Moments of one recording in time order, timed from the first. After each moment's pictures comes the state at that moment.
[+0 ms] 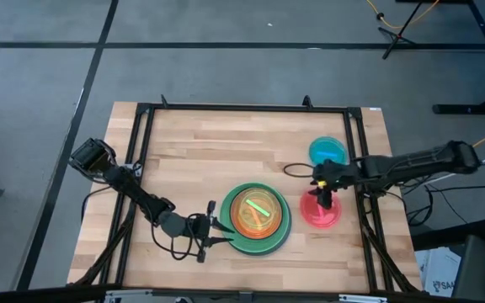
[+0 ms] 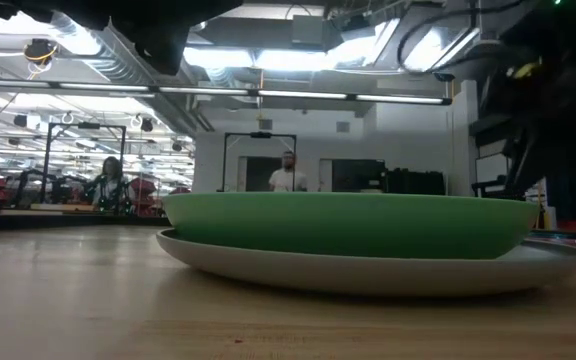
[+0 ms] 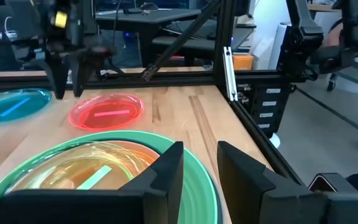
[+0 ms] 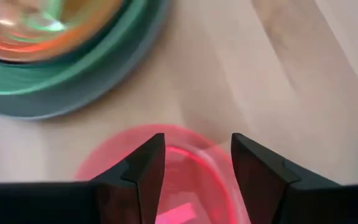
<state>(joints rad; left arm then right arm) -0.60 1.67 0.66 0.84 -0.49 -0.12 0.10 0.83 0.44 -0.55 0.01 0.44</state>
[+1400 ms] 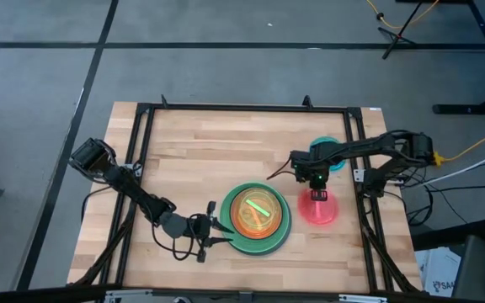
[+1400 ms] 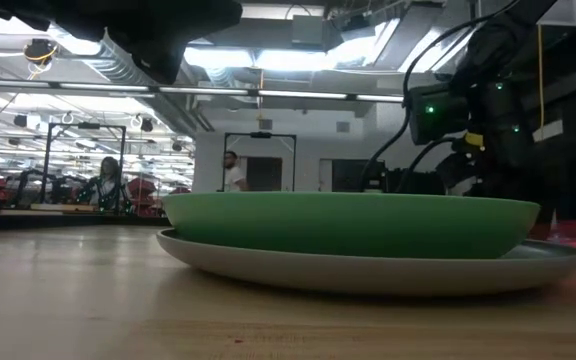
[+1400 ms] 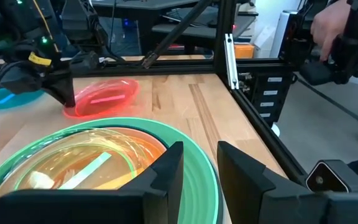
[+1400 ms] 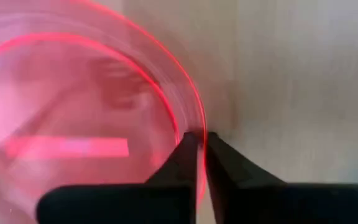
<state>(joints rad) -0.60 1.67 0.66 0.79 -0.49 -0.15 -0.18 1.54 0.73 -0.86 -0.23 -0.12</state>
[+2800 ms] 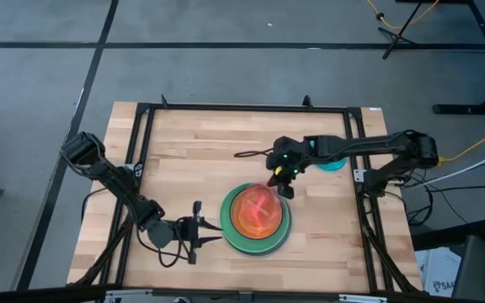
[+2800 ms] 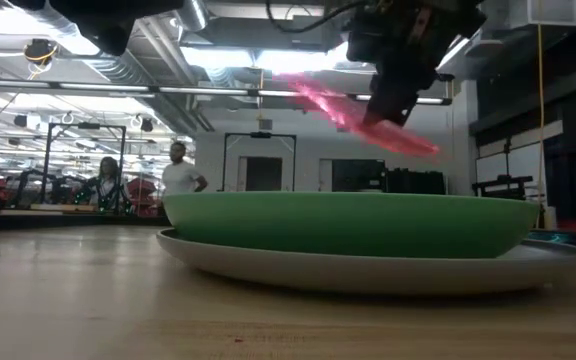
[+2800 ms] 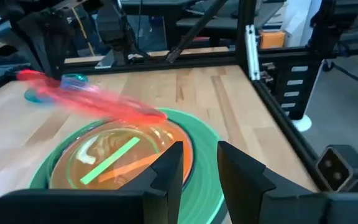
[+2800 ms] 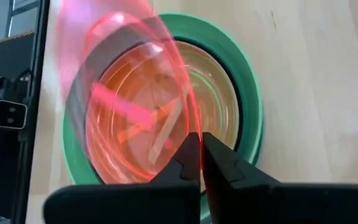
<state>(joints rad) -0.72 1.54 0.66 0.57 -0.72 -0.17 -0.07 1.48 1.08 -0.54 -0.35 0.15</state>
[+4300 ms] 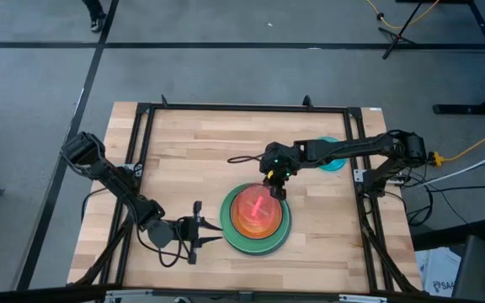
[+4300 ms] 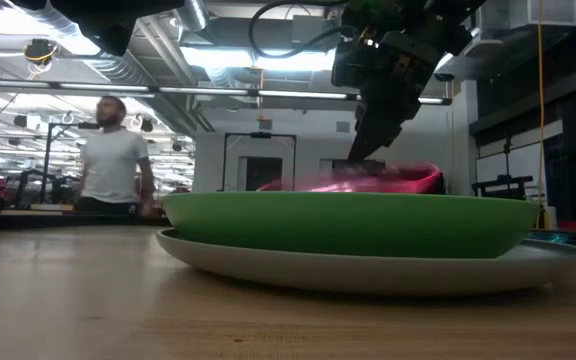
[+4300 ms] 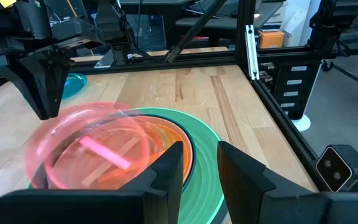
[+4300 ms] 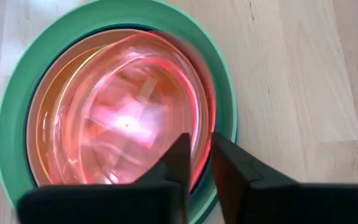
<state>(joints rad) -0.72 1.54 0.66 0.57 -0.71 -0.18 -0.07 1.60 1.08 -0.47 -0.25 0.10</state>
